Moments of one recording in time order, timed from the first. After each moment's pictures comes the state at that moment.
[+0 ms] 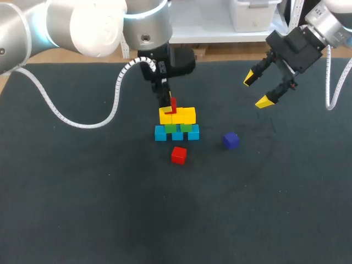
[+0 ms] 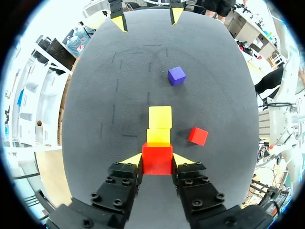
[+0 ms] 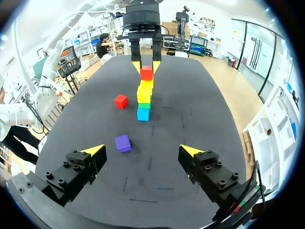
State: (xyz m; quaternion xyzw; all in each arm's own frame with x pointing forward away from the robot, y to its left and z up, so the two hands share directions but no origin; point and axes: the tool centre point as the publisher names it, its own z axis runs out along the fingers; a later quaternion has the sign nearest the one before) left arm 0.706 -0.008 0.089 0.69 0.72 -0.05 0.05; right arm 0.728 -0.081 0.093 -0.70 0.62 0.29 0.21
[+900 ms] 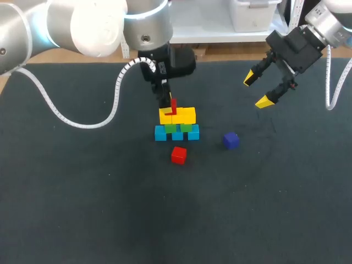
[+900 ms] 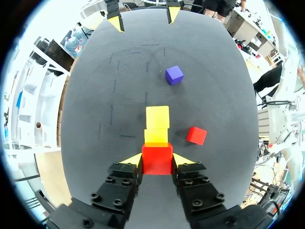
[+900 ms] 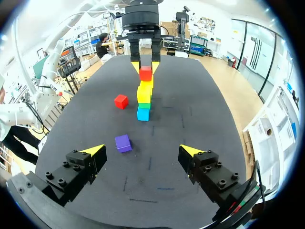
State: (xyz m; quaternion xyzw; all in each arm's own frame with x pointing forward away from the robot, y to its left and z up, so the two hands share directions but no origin) left arm 0.704 -0.008 0.087 0.70 0.71 -0.05 0.05; right arm 0.728 -0.081 0.093 -0.70 0.62 0.29 0.21
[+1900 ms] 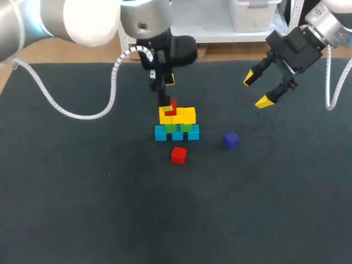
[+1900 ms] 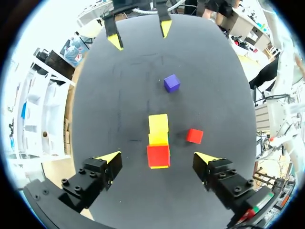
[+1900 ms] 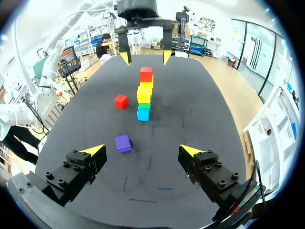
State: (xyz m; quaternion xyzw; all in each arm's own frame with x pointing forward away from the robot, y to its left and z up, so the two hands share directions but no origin) left arm 0.705 -0.012 0.127 0.72 0.68 -0.04 0.08; right arm 0.728 -0.081 0.092 -0.70 0.62 0.29 0.21
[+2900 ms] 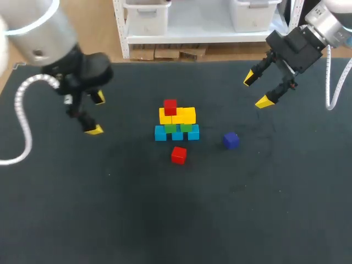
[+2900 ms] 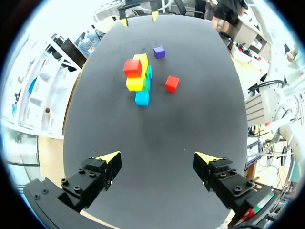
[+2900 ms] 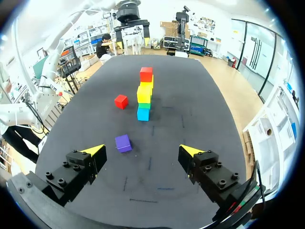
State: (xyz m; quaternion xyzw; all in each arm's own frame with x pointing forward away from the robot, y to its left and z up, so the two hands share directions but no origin) left arm 0.636 0.152 0.121 0.67 0.73 -0.06 0.11; right arm 0.728 -0.081 0.093 -0.70 0.62 0.29 0.21
